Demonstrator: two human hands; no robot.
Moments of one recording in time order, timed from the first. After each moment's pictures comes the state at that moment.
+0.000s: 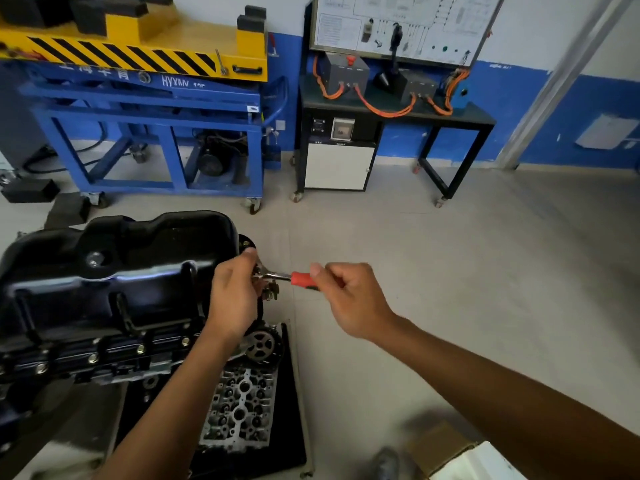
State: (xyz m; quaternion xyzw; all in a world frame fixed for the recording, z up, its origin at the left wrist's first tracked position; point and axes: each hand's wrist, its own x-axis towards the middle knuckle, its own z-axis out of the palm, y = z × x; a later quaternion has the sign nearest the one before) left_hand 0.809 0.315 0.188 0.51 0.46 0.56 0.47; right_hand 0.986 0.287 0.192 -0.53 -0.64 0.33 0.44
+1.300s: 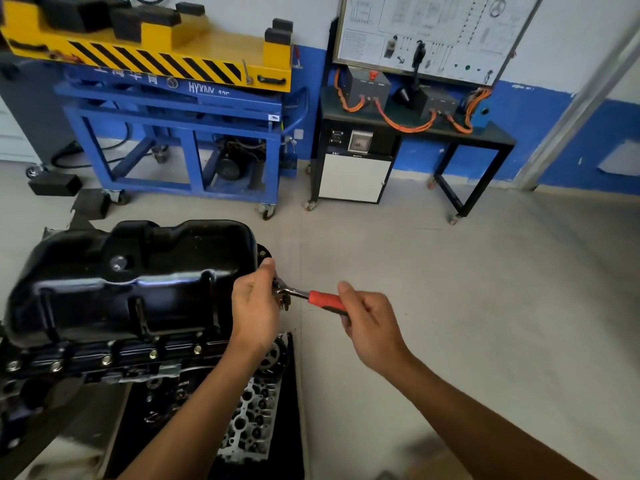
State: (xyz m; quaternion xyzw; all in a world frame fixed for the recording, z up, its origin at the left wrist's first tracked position) left_hand 0.818 0.318 0.180 0.45 0.47 0.60 0.46; right_hand 0.981 0.278 0.185 -0.54 -0.56 0.39 0.49
